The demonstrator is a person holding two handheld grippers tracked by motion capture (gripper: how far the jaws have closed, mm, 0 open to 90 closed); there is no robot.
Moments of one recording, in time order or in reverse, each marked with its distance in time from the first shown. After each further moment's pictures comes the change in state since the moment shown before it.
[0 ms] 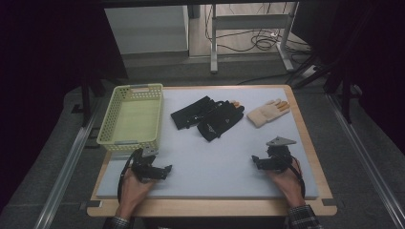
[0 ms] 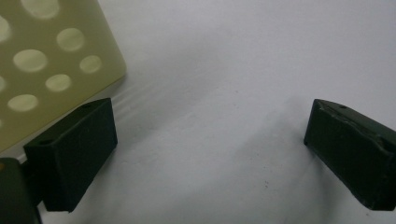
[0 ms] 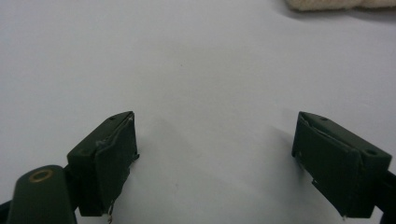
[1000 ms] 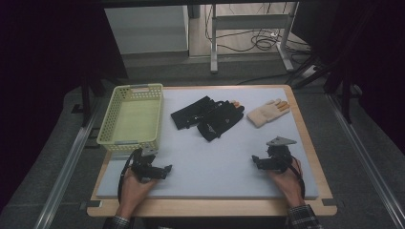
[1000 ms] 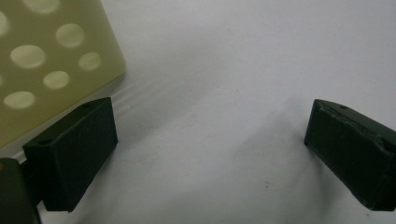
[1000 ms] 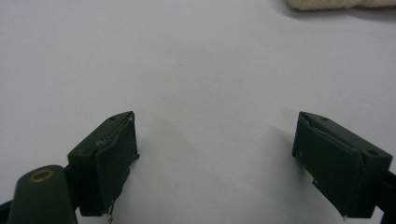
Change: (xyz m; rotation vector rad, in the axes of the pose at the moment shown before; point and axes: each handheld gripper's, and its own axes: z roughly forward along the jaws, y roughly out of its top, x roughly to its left) left arm 0.001 0.000 0.000 0.002 -0.005 -0.004; right arm 0.000 0.000 0.000 0.002 0.003 0.004
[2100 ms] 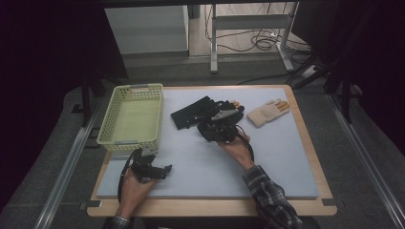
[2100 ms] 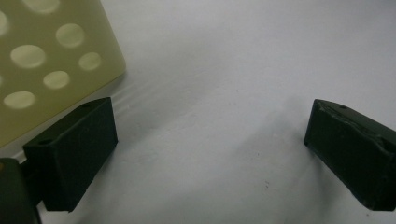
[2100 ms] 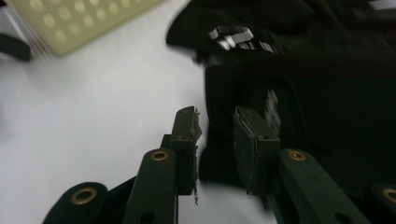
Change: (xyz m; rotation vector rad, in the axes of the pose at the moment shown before) left arm 0.000 0.000 0.000 0.000 0.000 -0.004; right arm 0.092 0.131 0.096 -0.046 0.324 -0.160
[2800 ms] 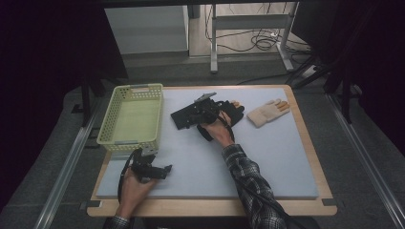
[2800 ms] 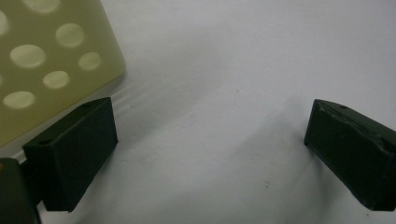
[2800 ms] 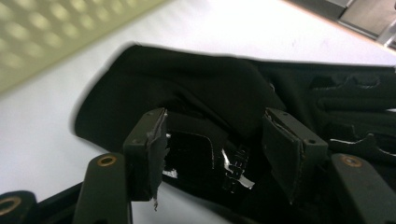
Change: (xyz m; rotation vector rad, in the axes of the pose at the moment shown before) left arm 0.000 0.000 0.000 -0.001 -0.003 -0.002; right arm -0.026 0.059 0.080 0.013 -0.134 -0.014
